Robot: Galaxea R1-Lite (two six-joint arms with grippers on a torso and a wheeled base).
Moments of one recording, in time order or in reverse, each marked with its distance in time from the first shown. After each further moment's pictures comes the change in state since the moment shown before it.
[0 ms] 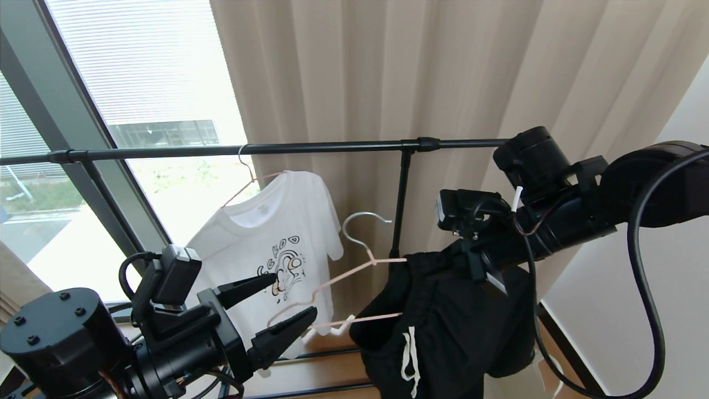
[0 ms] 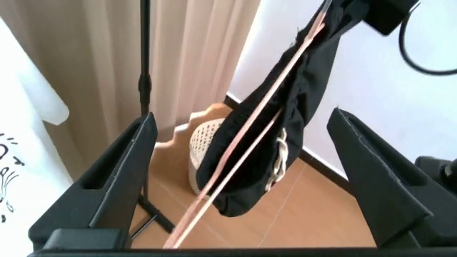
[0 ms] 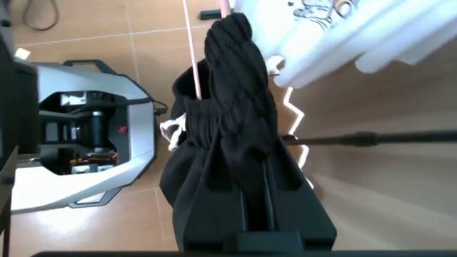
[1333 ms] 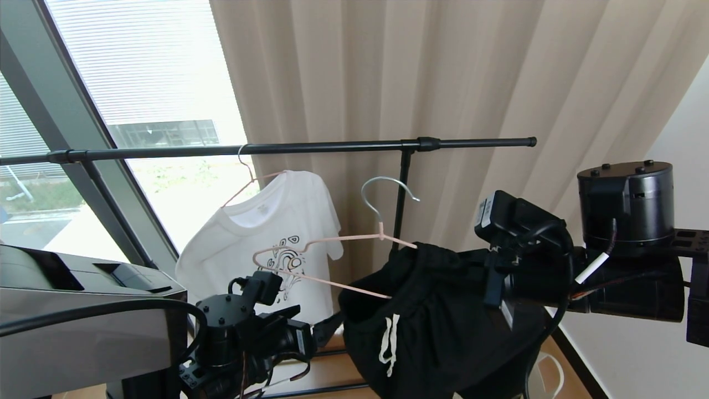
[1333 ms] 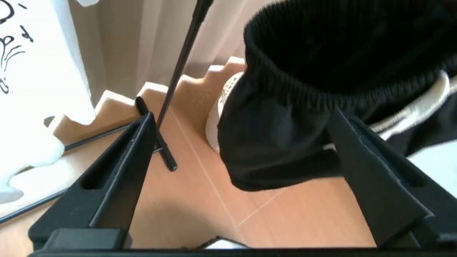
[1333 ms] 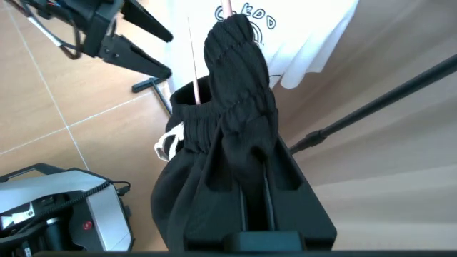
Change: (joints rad) left arm -0.063 0.480 -0.201 0.001 0.291 -0.188; right arm 0.107 -0.270 0.576 -0.768 -0.154 0.359
